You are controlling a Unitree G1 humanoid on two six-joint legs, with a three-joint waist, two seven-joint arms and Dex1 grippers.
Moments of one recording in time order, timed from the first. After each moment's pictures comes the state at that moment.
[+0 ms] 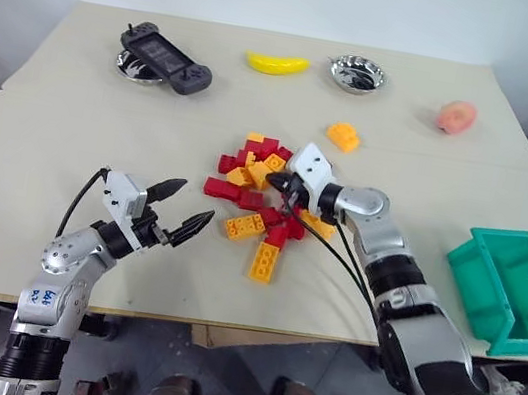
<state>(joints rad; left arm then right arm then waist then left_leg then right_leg) -0.16 0.42 0.18 -0.10 -0.46 0.16 -0.68 -0.89 -0.29 0.24 0.62 0.00 0.02 0.94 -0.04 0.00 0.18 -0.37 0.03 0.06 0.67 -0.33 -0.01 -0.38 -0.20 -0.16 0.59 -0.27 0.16</state>
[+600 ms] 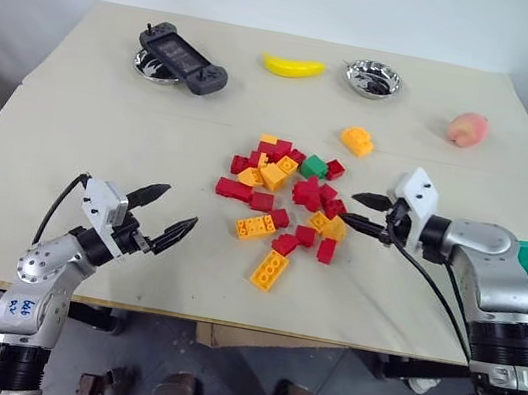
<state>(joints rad) -0.09 0.48 0.20 -0.11 -0.46 0.11 -0.78 -0.60 -0.67 -0.01 0.25 0.17 0.30 1.02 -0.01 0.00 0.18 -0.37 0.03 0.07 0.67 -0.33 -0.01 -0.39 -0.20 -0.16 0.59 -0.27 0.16</state>
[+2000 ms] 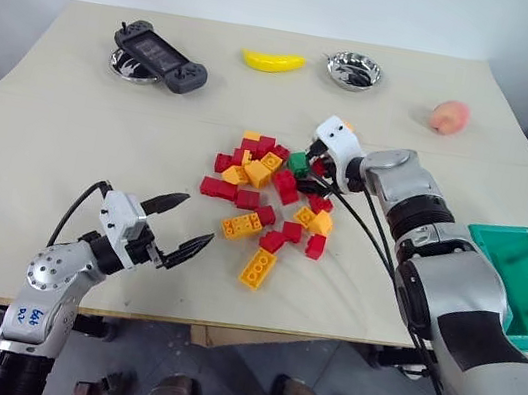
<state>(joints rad) -0.08 0.47 0.15 -0.18 -0.43 0.07 -0.75 -1.36 -0.26 0.19 1.27 -0.17 0.27 0.81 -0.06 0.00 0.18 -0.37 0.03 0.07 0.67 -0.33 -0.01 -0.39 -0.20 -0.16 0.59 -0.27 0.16</state>
